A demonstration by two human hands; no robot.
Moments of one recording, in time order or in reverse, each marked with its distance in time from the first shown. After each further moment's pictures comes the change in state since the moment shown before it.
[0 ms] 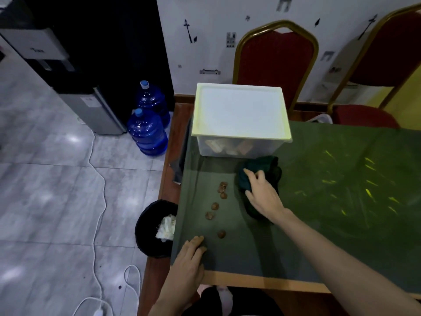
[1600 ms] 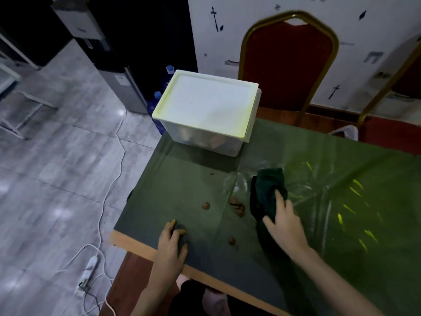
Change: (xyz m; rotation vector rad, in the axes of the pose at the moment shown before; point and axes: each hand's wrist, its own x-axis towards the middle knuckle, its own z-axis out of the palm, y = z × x) left_hand 0.052 0.154 0.084 -0.169 0.123 -0.662; right_hand -0.063 0.206 -0.048 0.181 -0.127 0.063
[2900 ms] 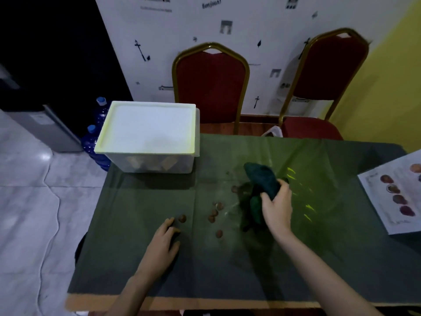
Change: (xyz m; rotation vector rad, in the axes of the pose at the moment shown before) left_hand 0.087 0.026 0.000 -0.018 -0.252 0.459; right_hand -0.016 -0.001 -0.054 0.462 0.659 0.366
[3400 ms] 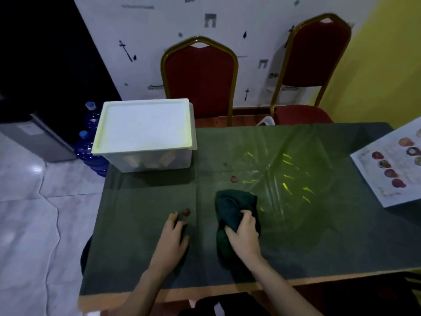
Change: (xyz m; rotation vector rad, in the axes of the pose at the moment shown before) left_hand -0.004 0.015 0.000 0.023 -0.053 -0.015; right_hand -0.110 0.009 0.051 -0.138 -0.358 0.174
